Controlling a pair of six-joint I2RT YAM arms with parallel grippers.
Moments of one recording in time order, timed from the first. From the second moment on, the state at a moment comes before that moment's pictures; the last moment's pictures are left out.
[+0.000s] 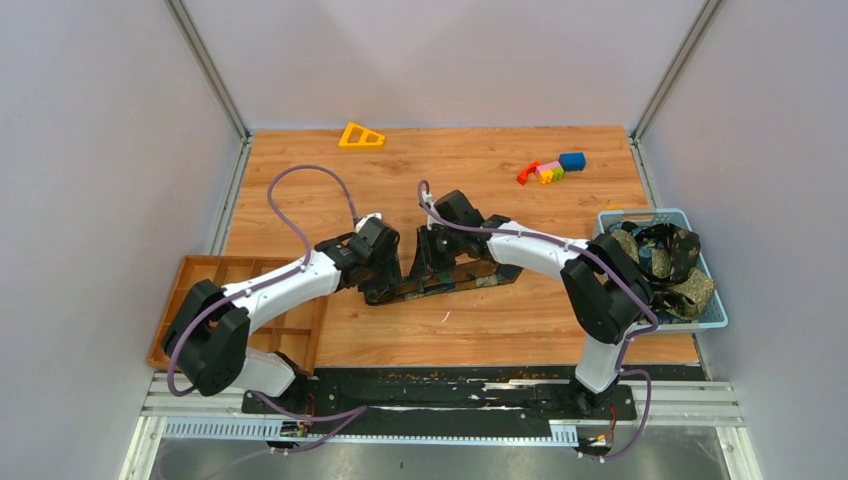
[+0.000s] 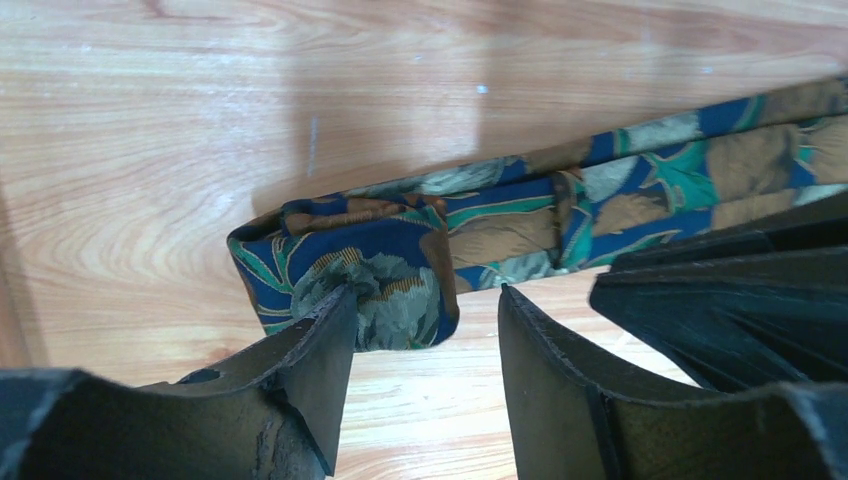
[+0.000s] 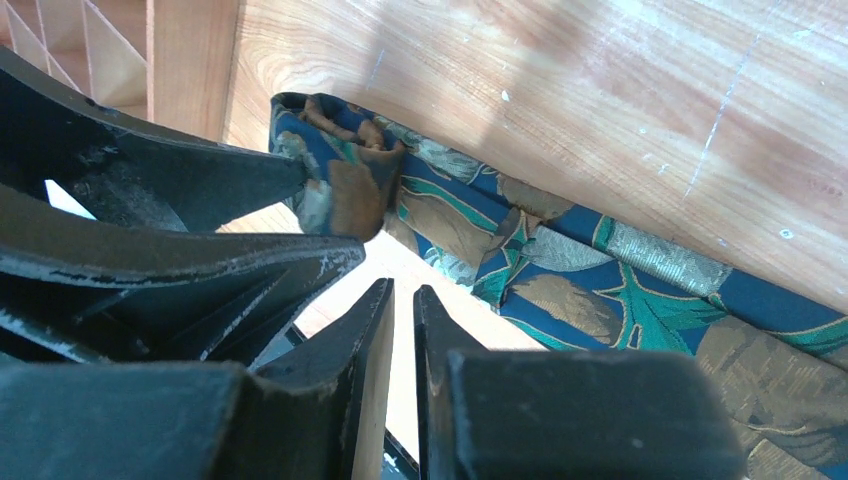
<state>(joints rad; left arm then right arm) -0.70 1.42 0.86 -0.52 -0.19 -0.80 0.73 1.82 1.19 -0.24 -0.44 0.56</state>
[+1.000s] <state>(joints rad) -0.70 1.24 0.80 -0.41 -0.12 -0.69 0.76 1.80 1.28 -0.27 -0.40 0.57</state>
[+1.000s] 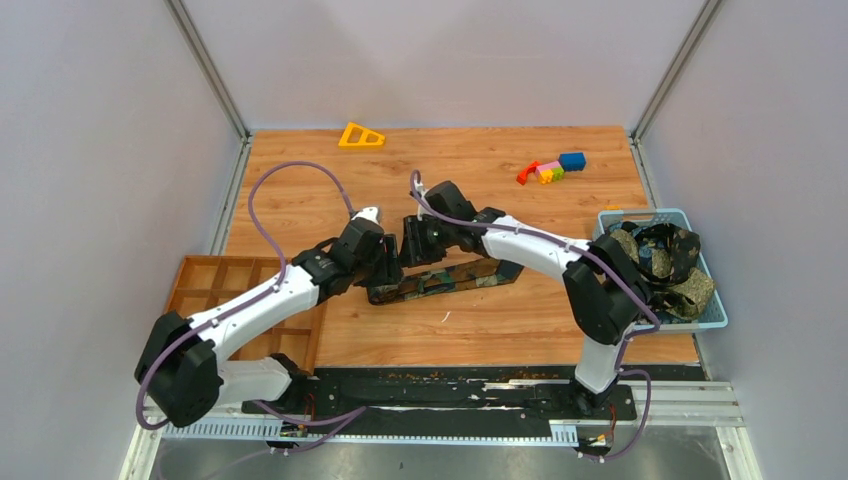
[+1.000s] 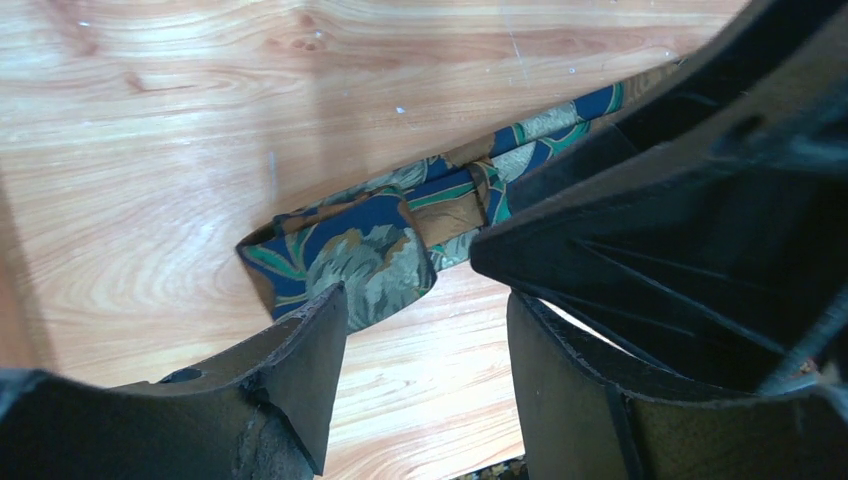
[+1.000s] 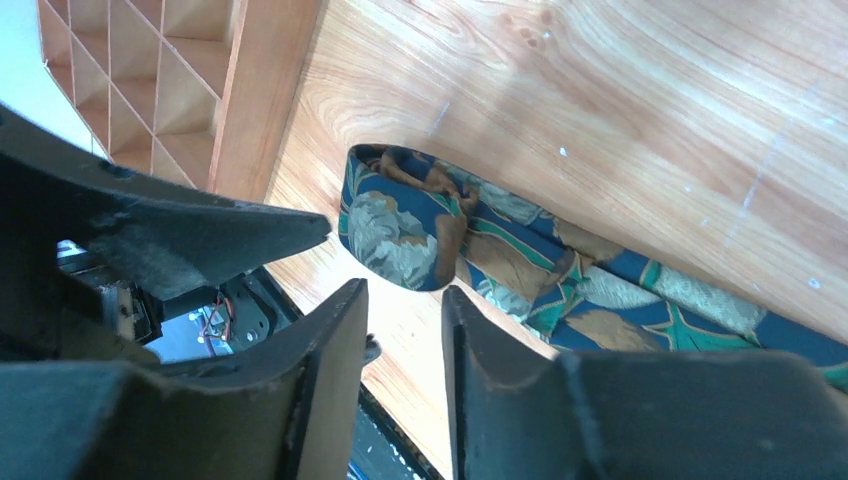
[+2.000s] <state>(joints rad) -0.55 0.87 0.52 -0.47 -0.16 -0.65 0.84 2.01 1.41 -0.34 -0.35 0.59</state>
